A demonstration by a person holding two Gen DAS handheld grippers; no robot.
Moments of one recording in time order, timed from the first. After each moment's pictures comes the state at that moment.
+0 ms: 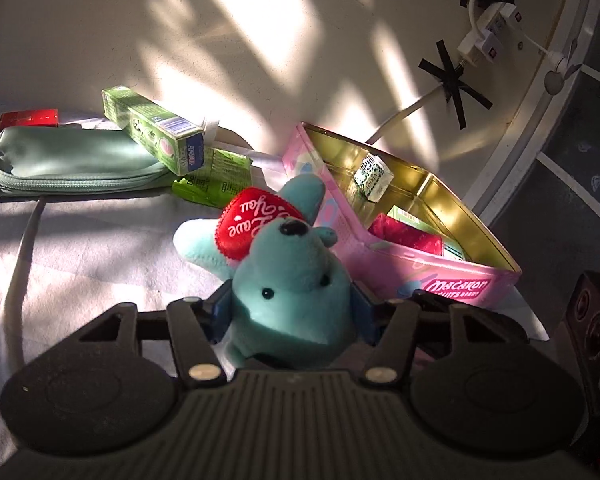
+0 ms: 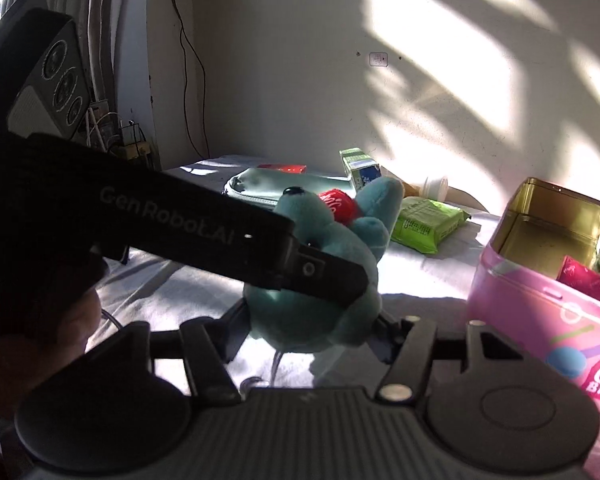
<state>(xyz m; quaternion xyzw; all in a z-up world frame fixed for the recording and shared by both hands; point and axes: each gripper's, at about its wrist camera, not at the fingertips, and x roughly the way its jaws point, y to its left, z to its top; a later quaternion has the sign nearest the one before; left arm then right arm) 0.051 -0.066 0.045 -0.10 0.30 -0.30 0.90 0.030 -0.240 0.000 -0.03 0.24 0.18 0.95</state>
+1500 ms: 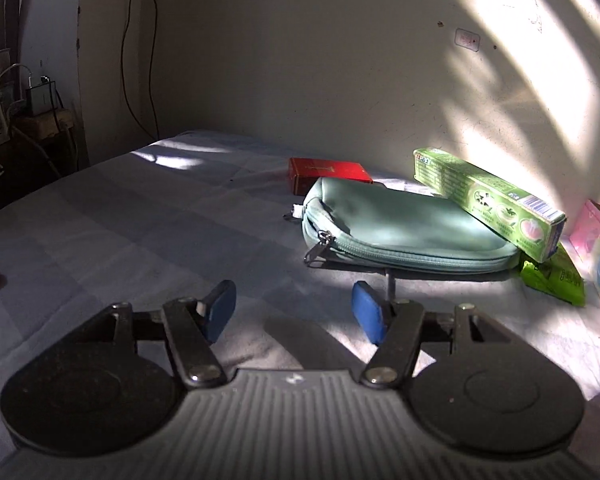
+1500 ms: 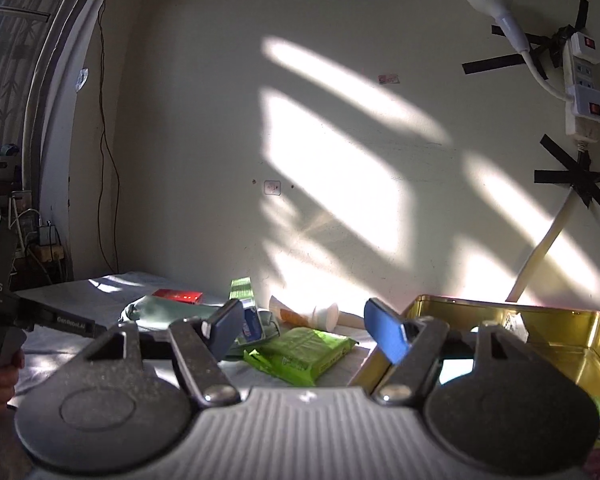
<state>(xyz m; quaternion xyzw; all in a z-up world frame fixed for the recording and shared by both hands) 0.119 0.061 -0.001 -0.06 0.27 0.07 0.96 0.052 -0.268 0.039 -0.03 0.10 0.07 0.99</state>
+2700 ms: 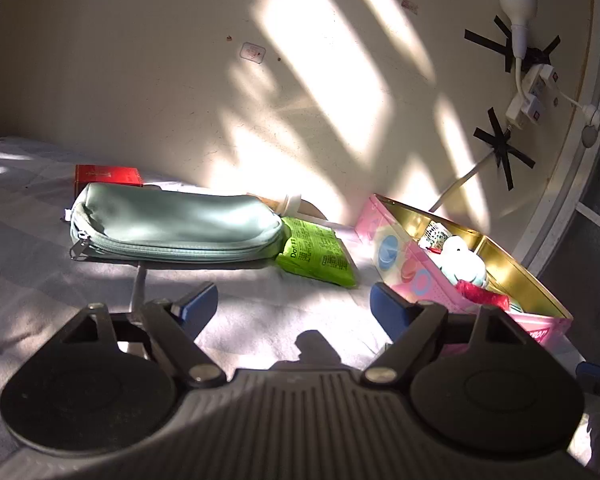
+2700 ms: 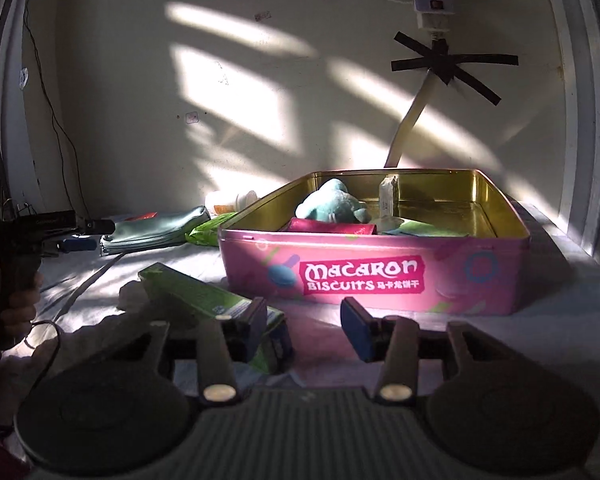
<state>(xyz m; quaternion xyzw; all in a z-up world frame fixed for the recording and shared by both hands) 0.078 -0.008 0.028 -0.10 0.24 -0.24 0.94 -0.097 -0.388 0.033 0.08 0.22 0.00 0.97</state>
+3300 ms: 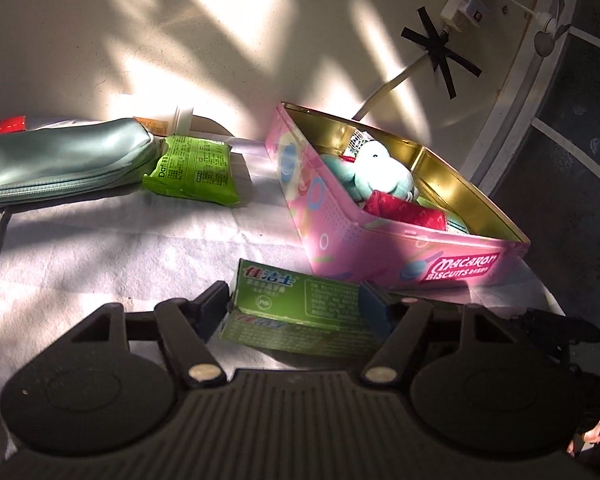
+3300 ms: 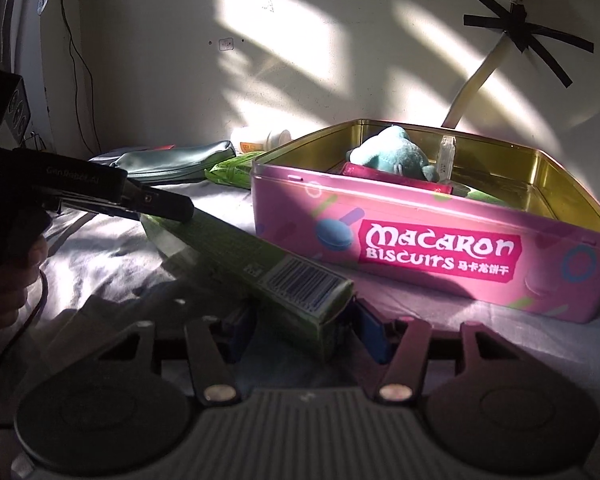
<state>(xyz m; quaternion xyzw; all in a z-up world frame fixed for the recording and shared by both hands) 0.064 -0.092 0.020 -0.06 0.31 -0.30 0.90 -0.040 -0.345 0.000 0.01 0.29 0.04 0.96</state>
